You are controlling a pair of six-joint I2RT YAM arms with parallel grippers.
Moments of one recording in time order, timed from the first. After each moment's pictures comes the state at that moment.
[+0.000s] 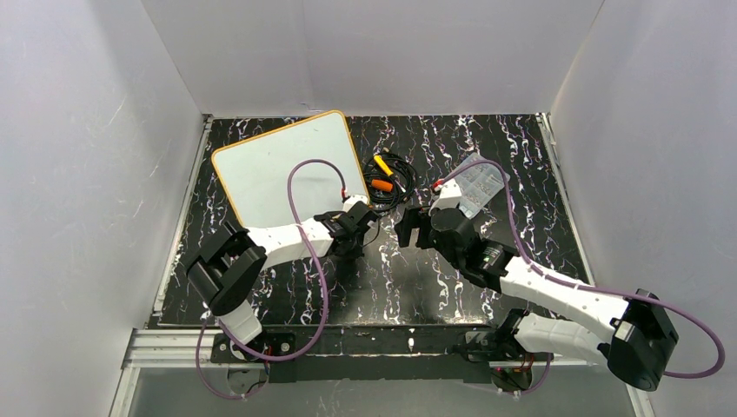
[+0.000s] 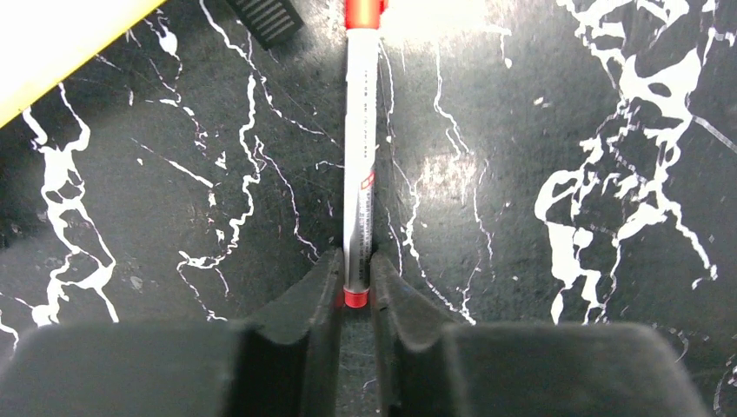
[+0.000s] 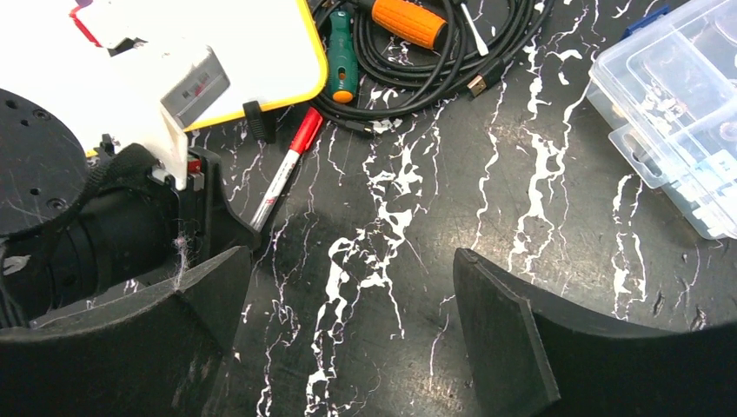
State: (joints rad) left arm -0.84 1.66 0.94 -0.40 -0.32 -0.60; right arm 0.91 1.04 0.65 -0.07 0.38 0.52
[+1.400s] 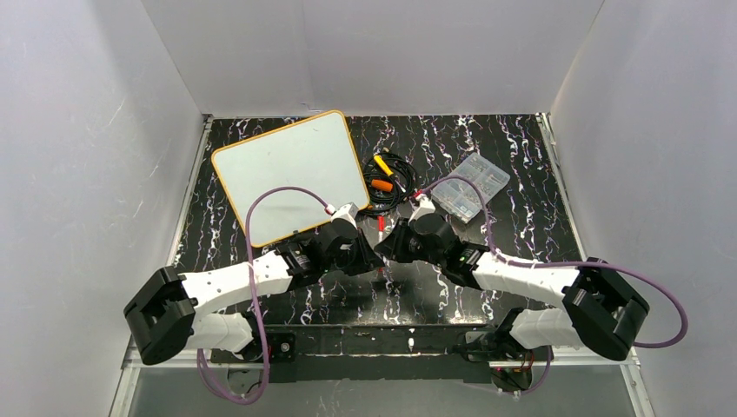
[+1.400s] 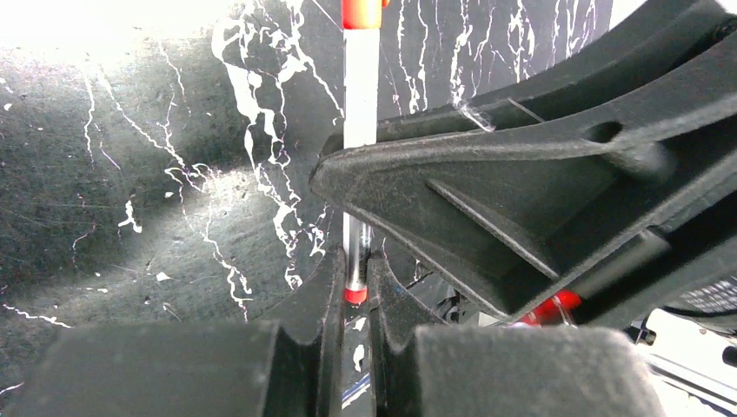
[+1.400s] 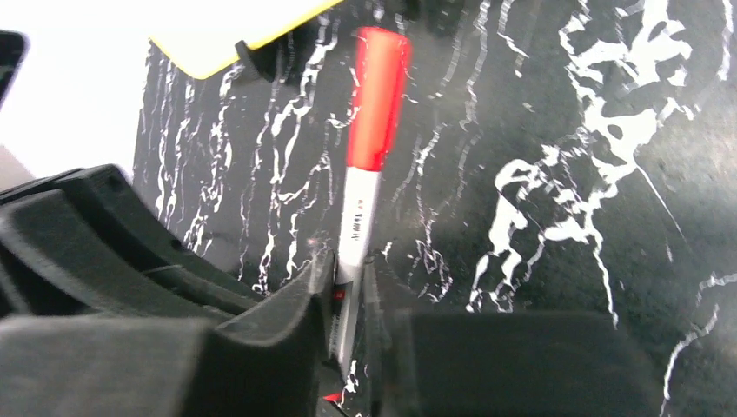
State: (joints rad) left arm -0.96 1.23 0.67 -0.13 -0.03 -1.04; right arm 0.91 1.27 0.55 0.21 0.00 0.86
